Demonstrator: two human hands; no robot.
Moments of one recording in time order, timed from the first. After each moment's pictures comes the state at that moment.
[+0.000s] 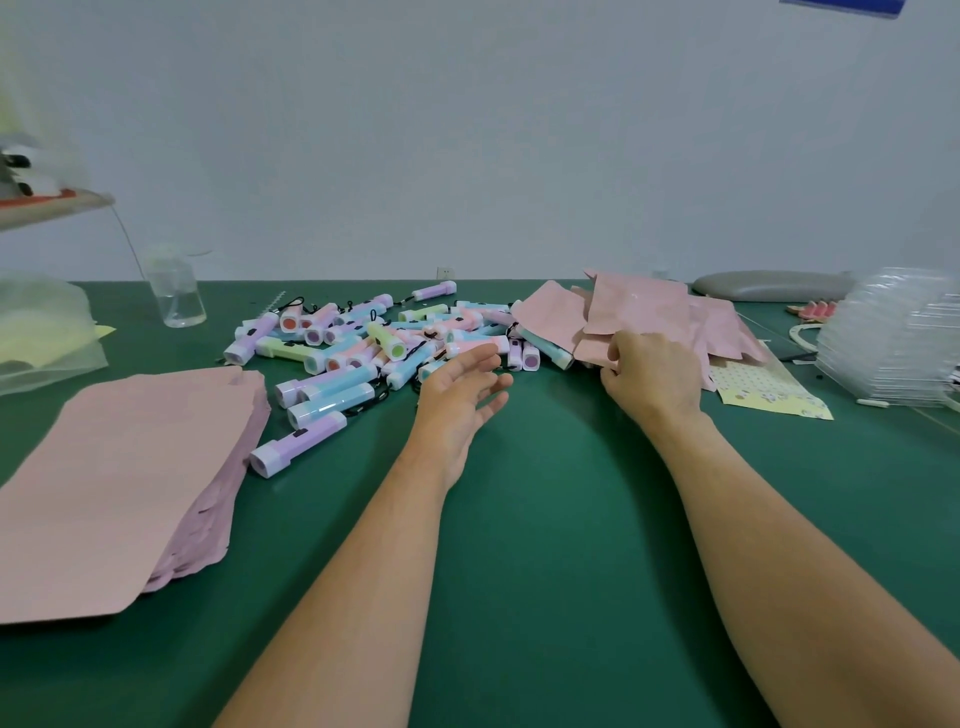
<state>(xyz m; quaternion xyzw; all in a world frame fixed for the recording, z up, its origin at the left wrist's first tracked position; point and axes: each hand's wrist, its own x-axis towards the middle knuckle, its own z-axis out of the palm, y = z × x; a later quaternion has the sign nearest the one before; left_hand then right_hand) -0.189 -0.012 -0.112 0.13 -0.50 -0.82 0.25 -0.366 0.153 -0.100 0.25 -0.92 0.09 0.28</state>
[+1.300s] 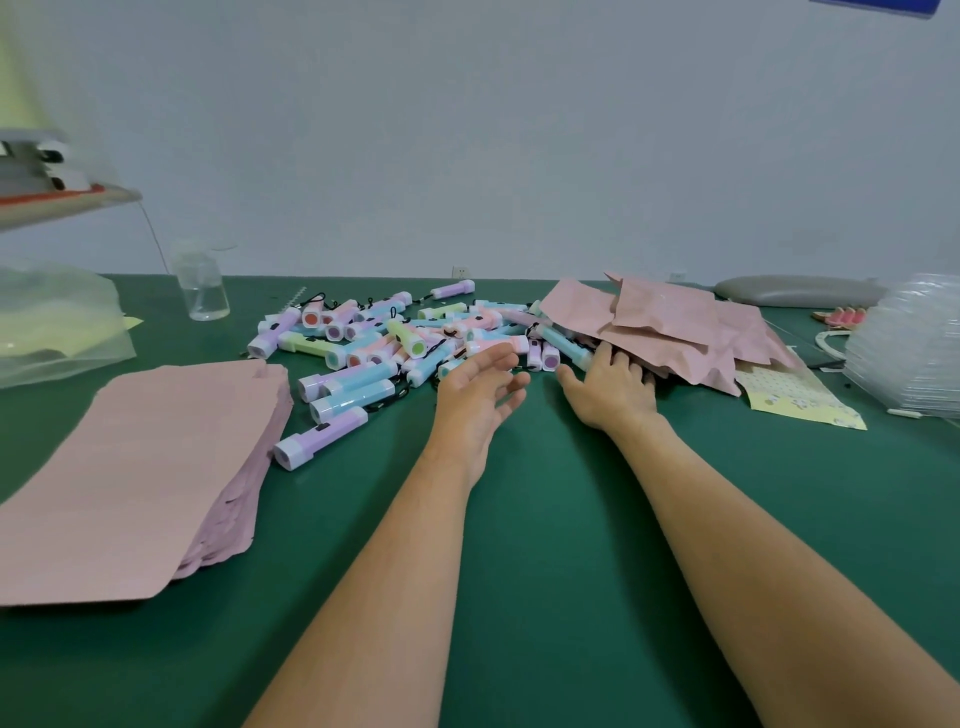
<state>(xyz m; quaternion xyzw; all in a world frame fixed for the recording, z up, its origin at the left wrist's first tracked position) -0.191 -0.012 -0.115 0.15 -0.47 -0.83 0.27 -0.346 0.093 -0.122 0.19 -0.97 0.17 0.06</state>
